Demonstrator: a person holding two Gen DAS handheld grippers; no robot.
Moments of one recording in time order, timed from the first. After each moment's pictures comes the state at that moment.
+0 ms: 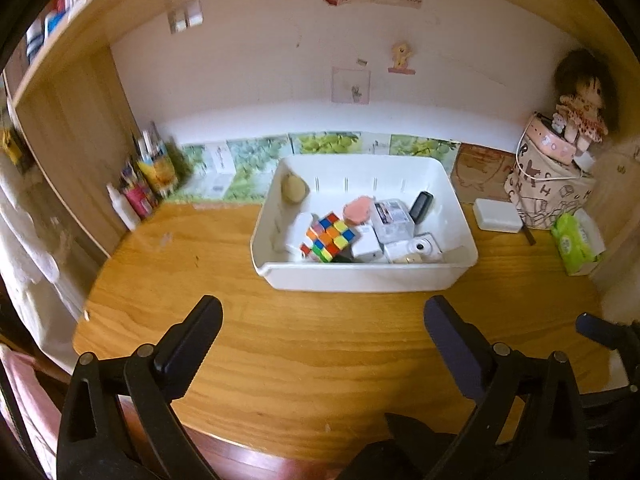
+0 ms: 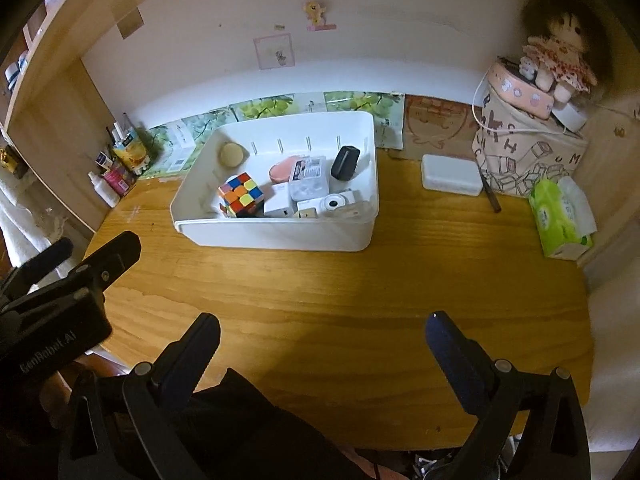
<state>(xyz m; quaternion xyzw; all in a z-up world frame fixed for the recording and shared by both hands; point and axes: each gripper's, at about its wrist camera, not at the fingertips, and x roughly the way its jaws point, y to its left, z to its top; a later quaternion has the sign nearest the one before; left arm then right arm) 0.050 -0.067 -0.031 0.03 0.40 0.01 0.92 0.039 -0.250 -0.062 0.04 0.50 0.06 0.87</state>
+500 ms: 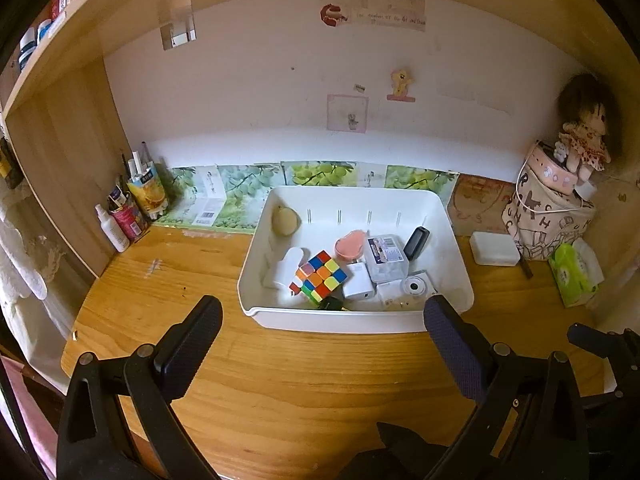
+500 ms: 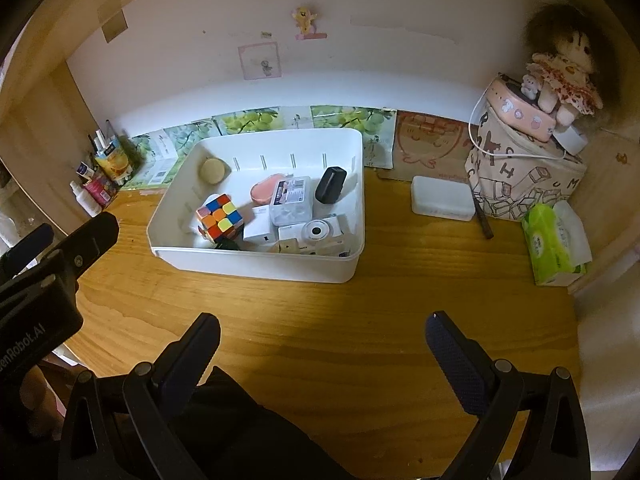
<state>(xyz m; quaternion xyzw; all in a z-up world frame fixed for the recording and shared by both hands) 0.082 -0.068 -0.025 0.01 0.37 0.00 0.93 0.078 -0.254 -0.063 0.02 0.49 0.04 0.87</state>
